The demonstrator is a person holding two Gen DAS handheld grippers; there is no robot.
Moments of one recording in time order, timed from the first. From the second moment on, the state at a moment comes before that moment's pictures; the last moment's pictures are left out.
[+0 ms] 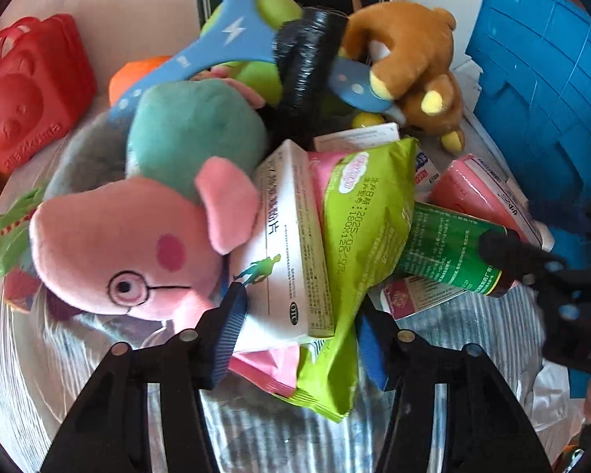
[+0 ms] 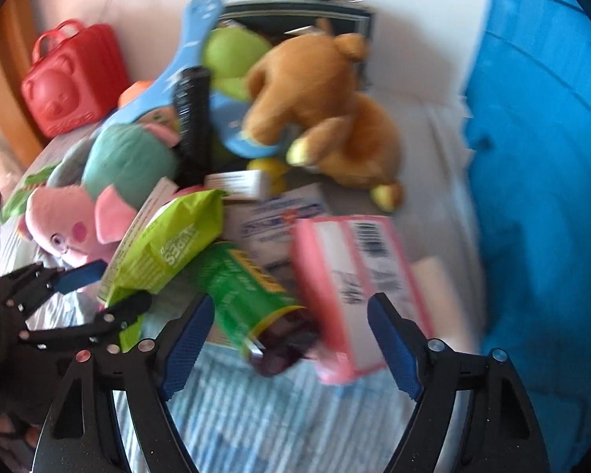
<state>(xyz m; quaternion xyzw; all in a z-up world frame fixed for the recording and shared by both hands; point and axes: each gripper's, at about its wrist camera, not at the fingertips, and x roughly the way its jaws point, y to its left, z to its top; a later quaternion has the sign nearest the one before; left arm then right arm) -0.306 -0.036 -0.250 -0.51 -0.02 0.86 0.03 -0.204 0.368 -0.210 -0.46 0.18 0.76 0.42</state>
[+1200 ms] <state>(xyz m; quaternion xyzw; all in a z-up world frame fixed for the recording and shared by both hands) -0.162 -0.093 -0.214 -0.50 -0.04 0.86 -0.03 -0.157 0.259 -0.238 -0.49 0.28 0.74 0.36</state>
